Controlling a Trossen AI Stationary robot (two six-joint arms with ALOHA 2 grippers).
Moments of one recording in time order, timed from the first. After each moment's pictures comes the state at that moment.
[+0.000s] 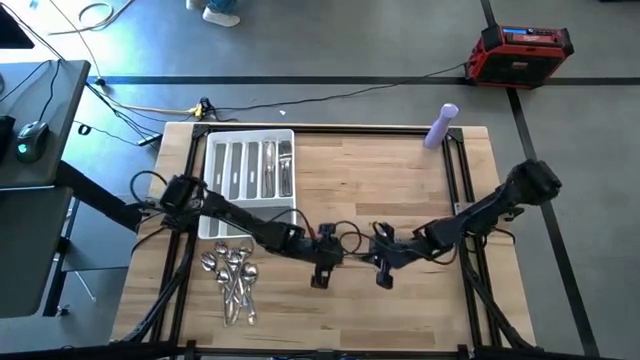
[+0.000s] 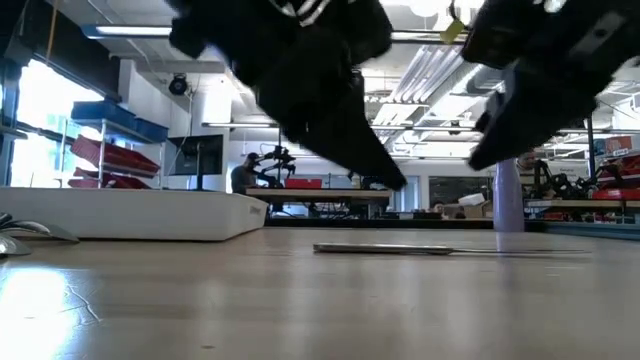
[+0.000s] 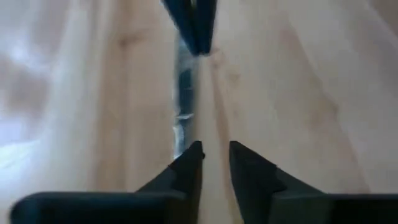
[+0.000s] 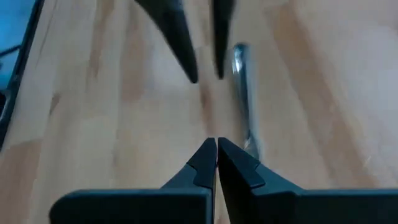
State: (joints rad) left arm -0.28 2.01 1.21 0.04 -0.19 -0.01; right arm 0.48 1.47 0.67 -0.01 0.25 0.56
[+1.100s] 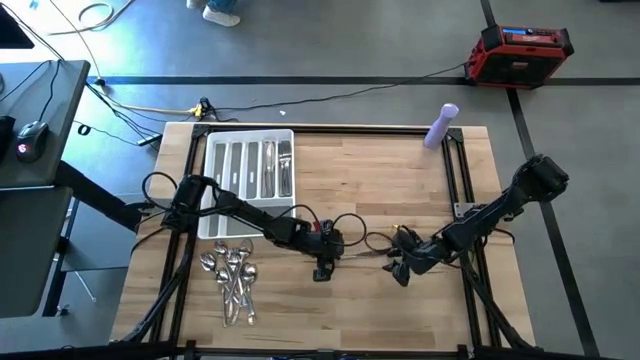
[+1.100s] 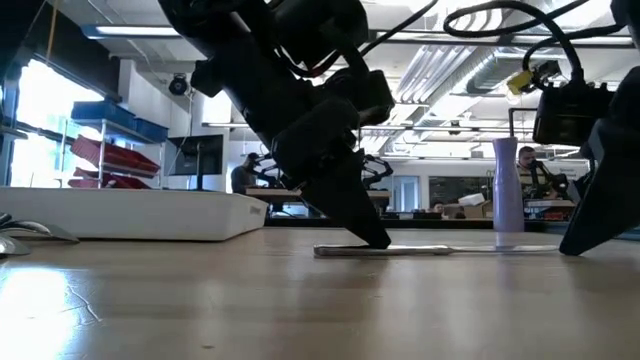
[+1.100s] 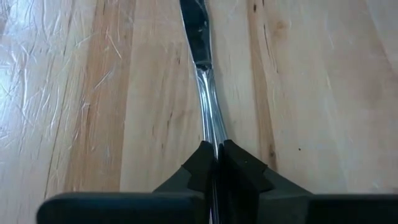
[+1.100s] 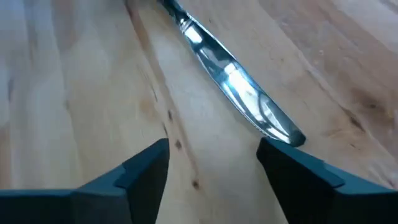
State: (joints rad) left arm -0.22 2.08 1.22 -0.05 -0.09 -0.15; right arm 0.56 1.39 0.35 0.08 0.30 1.05
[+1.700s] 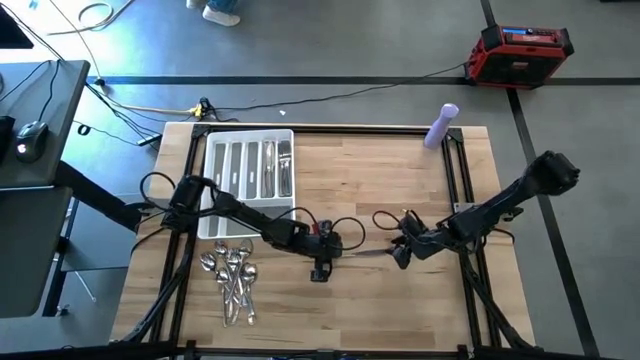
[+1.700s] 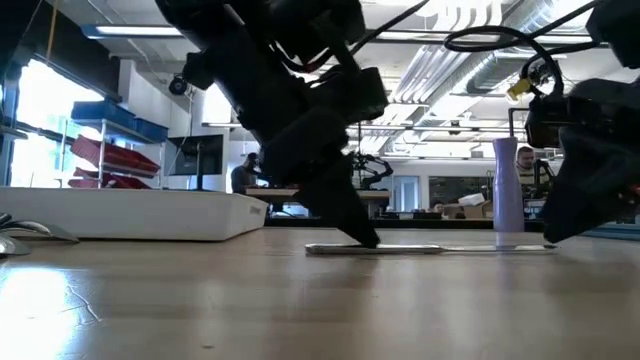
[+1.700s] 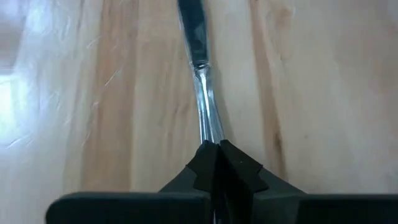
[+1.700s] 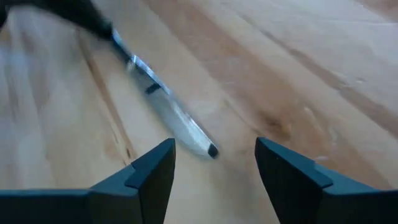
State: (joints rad) left arm -0.23 2.04 1.22 -0.08 -0.16 -0.08; right arm 0.48 1.21 0.29 0.02 0.32 1.12
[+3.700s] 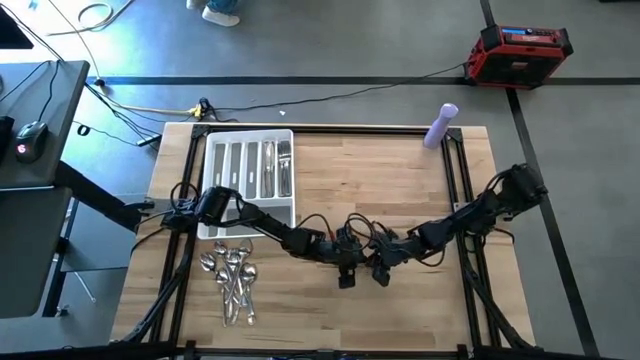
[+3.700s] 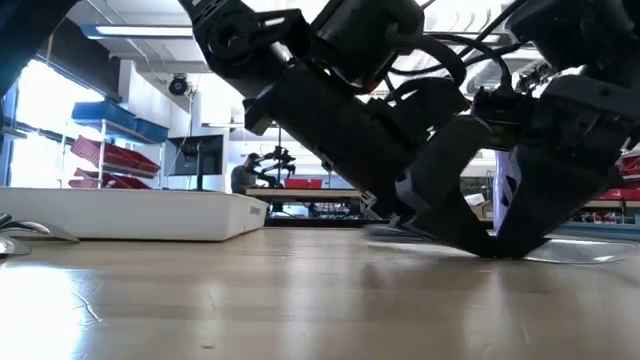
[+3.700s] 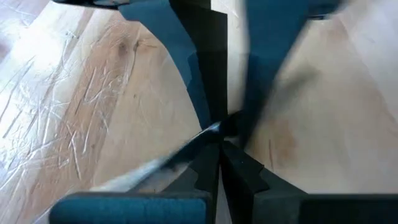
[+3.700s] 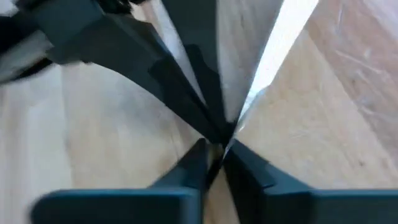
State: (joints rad) left arm -0.22 2.28 1.41 0.22 -0.20 -0.17; right arm 0.40 1.66 0.54 0.14 0.13 0.78
